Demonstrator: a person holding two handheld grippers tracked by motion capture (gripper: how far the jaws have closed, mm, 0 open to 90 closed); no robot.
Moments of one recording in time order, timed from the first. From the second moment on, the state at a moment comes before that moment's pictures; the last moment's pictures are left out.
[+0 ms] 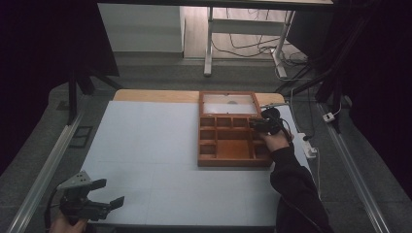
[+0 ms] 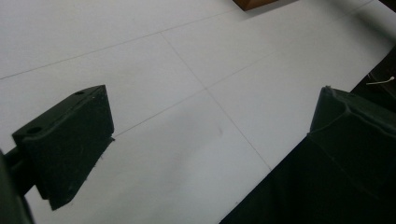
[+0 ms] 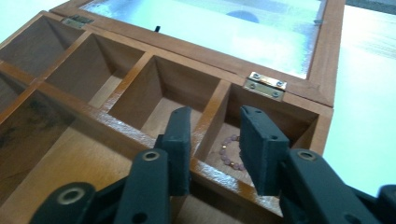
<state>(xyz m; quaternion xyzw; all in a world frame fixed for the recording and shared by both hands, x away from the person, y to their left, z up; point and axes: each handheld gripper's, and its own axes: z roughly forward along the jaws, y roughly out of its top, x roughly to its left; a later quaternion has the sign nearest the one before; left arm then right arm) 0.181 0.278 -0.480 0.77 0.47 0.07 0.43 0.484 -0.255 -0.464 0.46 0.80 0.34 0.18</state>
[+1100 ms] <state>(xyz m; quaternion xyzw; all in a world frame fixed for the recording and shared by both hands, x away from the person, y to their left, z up) 0.181 0.278 -0.480 0.77 0.47 0.07 0.43 0.446 -0.230 -0.443 0.42 0.83 0.36 0.14</state>
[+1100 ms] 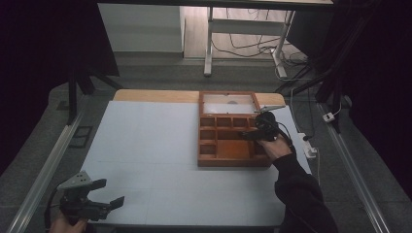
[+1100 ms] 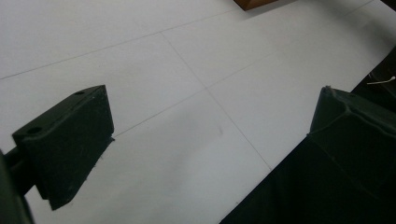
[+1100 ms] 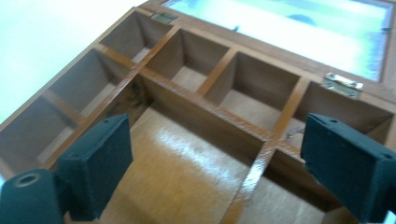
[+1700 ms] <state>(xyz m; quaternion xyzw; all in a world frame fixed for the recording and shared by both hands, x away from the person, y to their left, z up) 0.180 0.279 -0.479 0.77 0.47 0.07 0.43 0.411 -0.217 -0.445 0.39 0.84 0.37 0.12</state>
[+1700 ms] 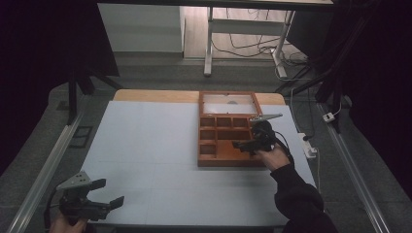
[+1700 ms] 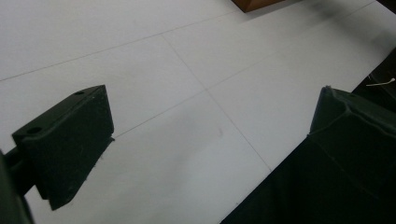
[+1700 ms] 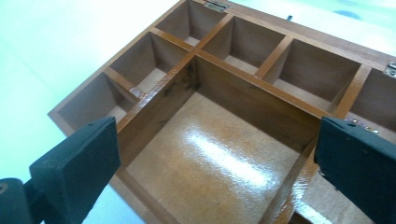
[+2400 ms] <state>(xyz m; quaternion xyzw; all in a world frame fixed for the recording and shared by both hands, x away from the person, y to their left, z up) 0.180 0.279 -0.479 0.77 0.47 0.07 0.43 0.366 -0.216 -0.442 0.36 0.84 0.40 0.11</state>
